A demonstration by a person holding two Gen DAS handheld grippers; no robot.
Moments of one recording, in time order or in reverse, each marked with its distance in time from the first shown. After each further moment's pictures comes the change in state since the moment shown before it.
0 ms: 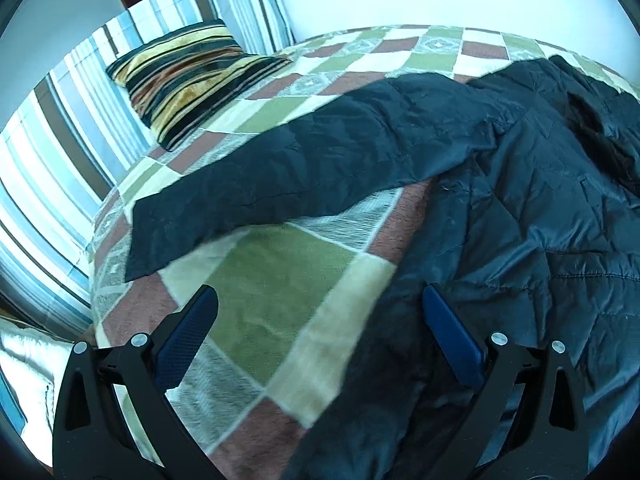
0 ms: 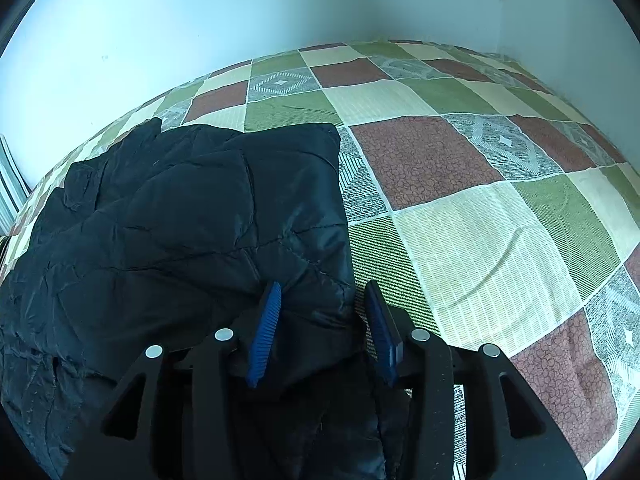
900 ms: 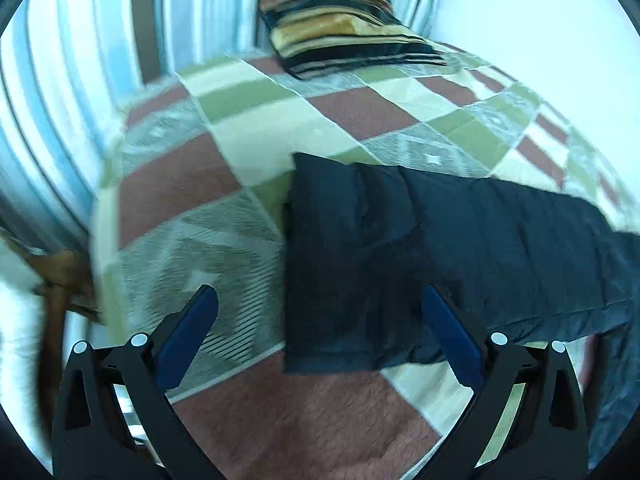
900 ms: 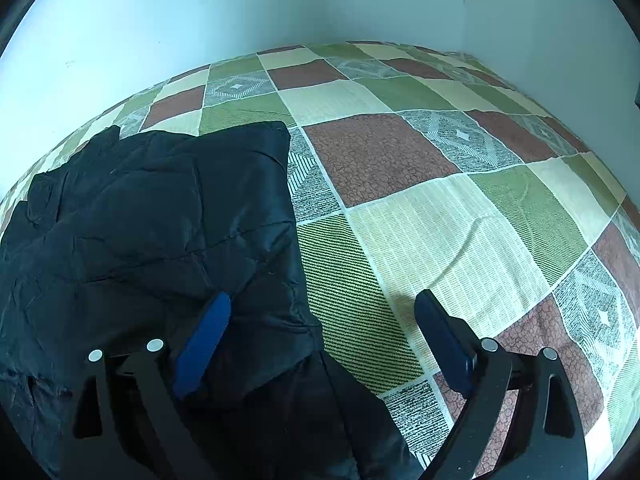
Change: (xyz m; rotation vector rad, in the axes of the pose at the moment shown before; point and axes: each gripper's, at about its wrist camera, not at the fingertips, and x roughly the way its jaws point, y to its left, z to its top) left arm 0.114 0.231 0.010 -0.481 0.121 -0.133; right arm 0.000 -0.008 -0.002 0.046 -0.014 -0.151
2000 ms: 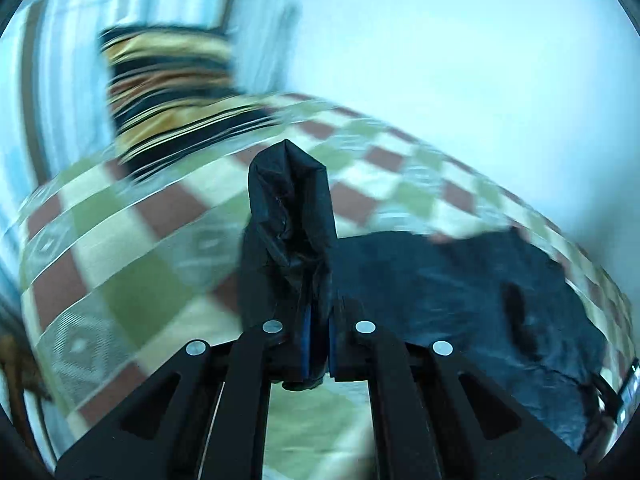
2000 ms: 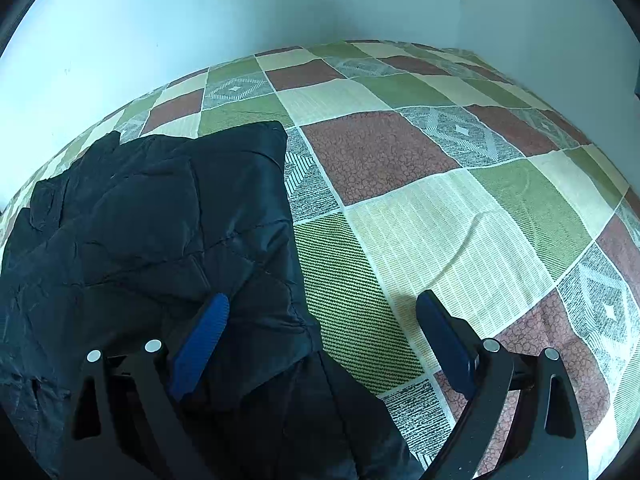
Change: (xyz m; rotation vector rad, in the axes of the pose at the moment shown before) left arm -0.115 -0.156 0.020 0.247 -0.184 -0.352; right arm 0.001 -0.004 0.000 0.032 0.002 0.028
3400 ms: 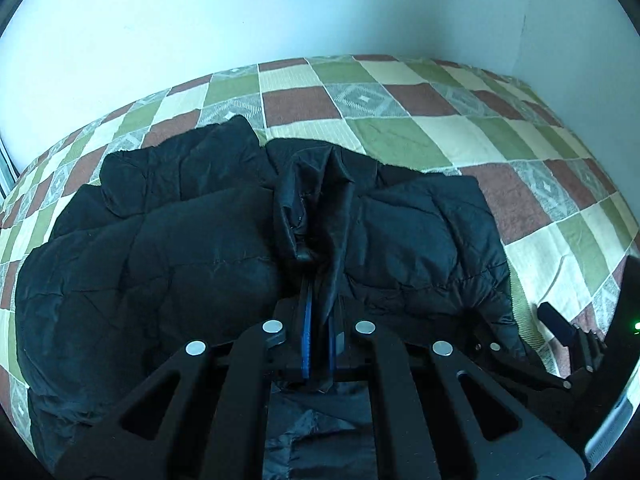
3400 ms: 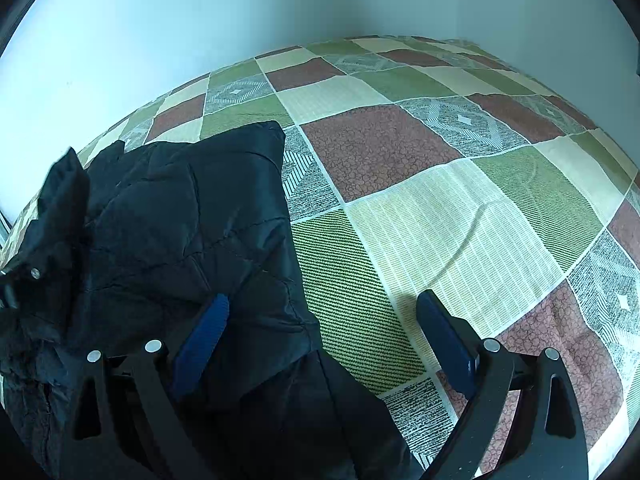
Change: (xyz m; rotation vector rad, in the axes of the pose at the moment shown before) left arm 0.091 -0.481 -0.157 0.668 0.236 -0.345; right arm 0.001 -0.009 -0.002 0.037 0.007 0.054
